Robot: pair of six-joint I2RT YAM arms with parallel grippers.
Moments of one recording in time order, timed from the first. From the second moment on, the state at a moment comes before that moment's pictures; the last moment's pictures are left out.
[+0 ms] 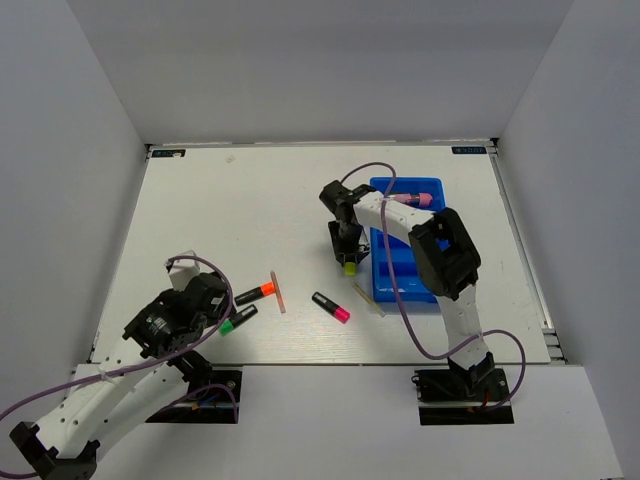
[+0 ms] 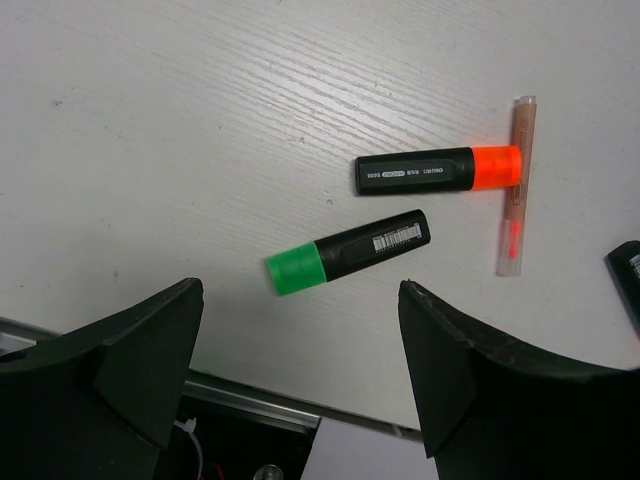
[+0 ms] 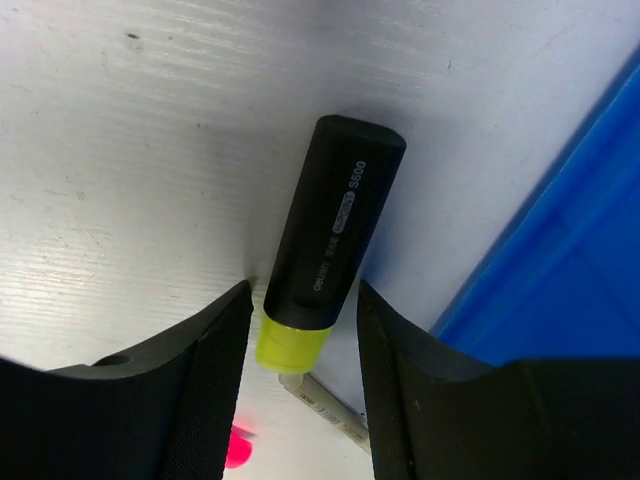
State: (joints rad) left arm -0.68 0.57 0.64 -1.09 -0.56 -0.89; right arm 0.69 2.14 1.64 -0.92 0.07 0.42
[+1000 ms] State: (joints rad) left arm -0.68 0.62 0.63 -1.09 -0.53 -0.93; right arm 0.67 1.97 1.54 -0.83 -0.25 0.01
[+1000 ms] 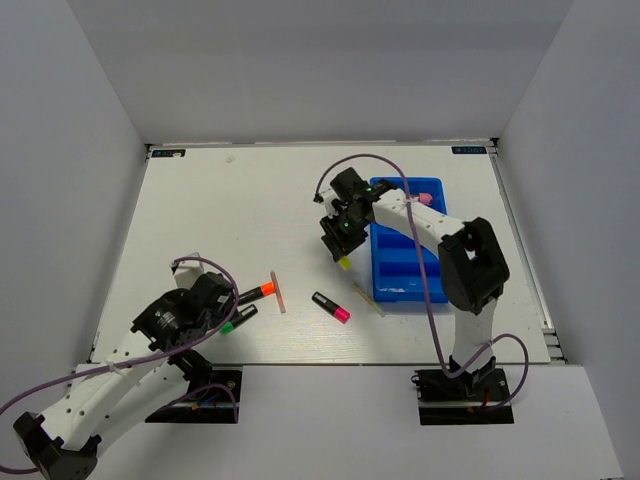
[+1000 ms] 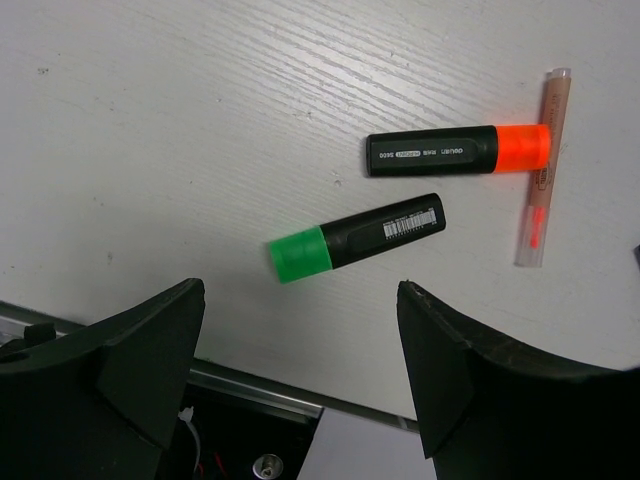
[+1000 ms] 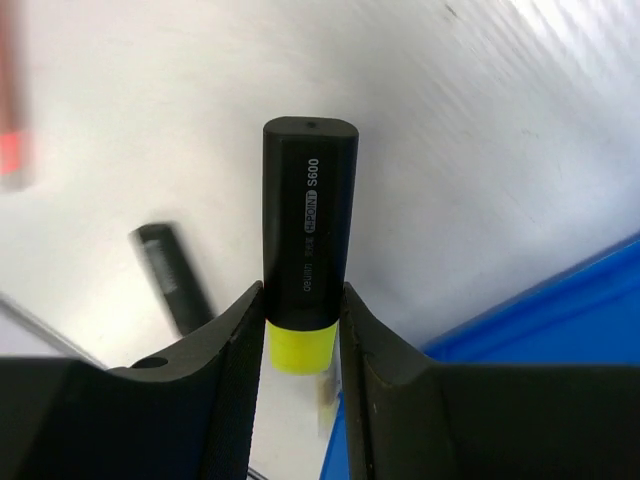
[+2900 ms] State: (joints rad) left arm -0.68 0.64 0.54 -1.02 -0.41 -1.03; right arm 0.28 1.55 1.14 -0.73 -0.18 -1.20
